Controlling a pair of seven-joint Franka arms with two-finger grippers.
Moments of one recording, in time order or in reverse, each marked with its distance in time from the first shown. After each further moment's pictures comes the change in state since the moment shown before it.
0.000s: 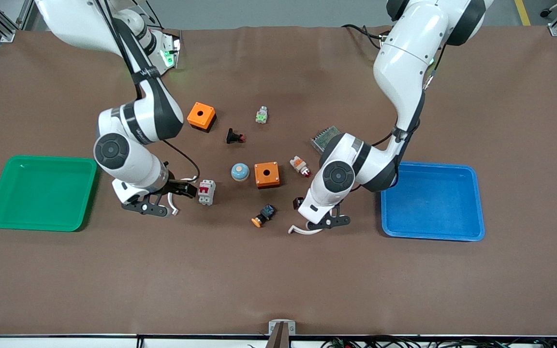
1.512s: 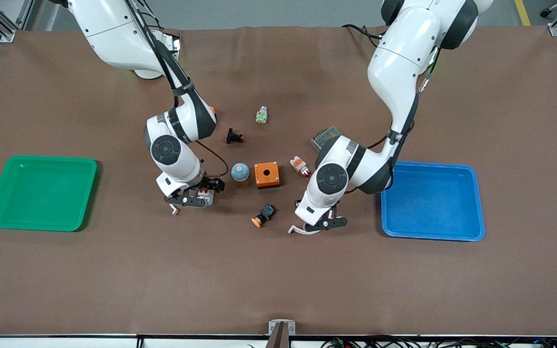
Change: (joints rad) left arm -0.018 0.028 0.018 0.042 0.000 -0.025 -0.016; right arm 0.118 0.099 -0.001 -0.130 0.000 0.232 0.055
